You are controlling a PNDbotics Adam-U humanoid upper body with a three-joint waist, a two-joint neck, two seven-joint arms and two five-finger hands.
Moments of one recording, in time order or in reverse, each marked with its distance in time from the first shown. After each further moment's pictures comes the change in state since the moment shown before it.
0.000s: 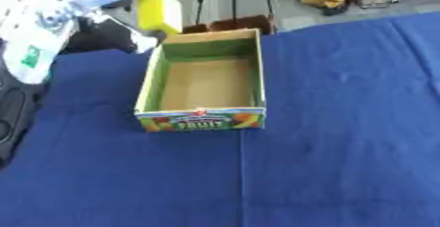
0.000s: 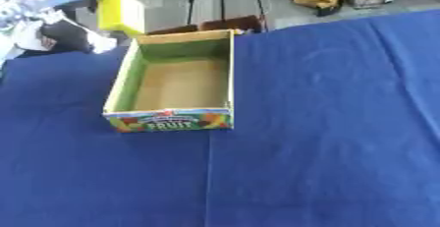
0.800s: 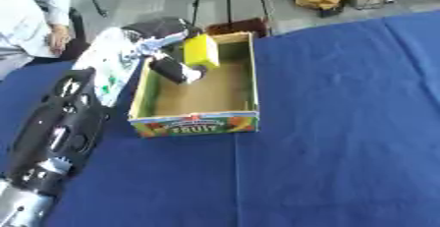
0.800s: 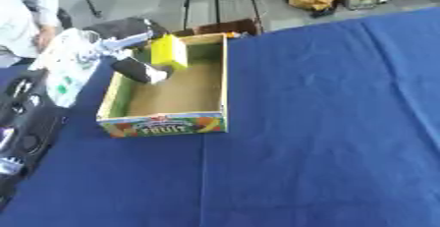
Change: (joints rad) left arm -0.027 -0.161 -0.024 0.294 -0.189 0.004 0.096; right arm -0.018 0.008 0.011 0.000 -0.021 -0.008 0.018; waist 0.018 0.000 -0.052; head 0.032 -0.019
